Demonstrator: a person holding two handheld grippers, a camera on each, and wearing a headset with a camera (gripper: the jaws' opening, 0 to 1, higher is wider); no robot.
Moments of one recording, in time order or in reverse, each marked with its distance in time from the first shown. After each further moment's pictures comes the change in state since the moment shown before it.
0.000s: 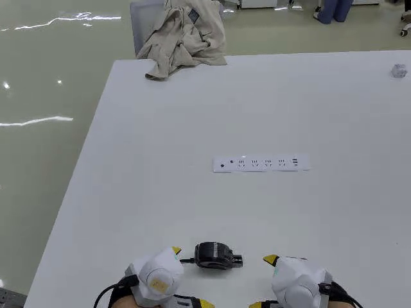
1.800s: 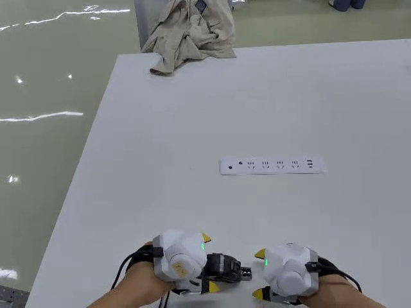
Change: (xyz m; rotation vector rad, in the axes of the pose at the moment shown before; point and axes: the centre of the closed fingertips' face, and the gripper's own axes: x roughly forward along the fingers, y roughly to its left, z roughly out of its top) left arm 0.051 0.029 0.026 0.358 0.071 -0.167; right arm 0.062 -0.040 -0.004 -0.191 0.038 0.148
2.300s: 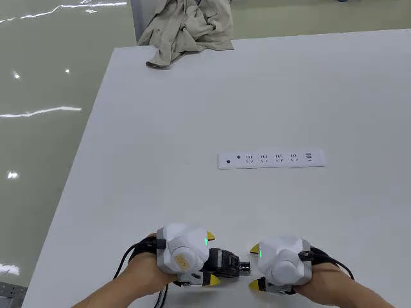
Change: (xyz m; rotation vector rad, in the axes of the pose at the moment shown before) left arm 0.012 -0.002 0.001 0.034 0.011 -0.049; right arm 0.014 -0.002 -0.003 -0.010 0.002 0.038
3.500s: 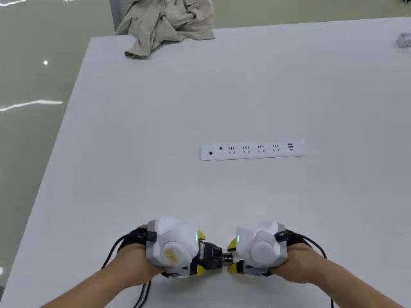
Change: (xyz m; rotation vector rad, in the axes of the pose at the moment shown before) left arm 0.014 -0.006 0.001 0.084 0.036 -0.059; right arm 0.009 0.000 0.006 0.014 -0.037 0.078
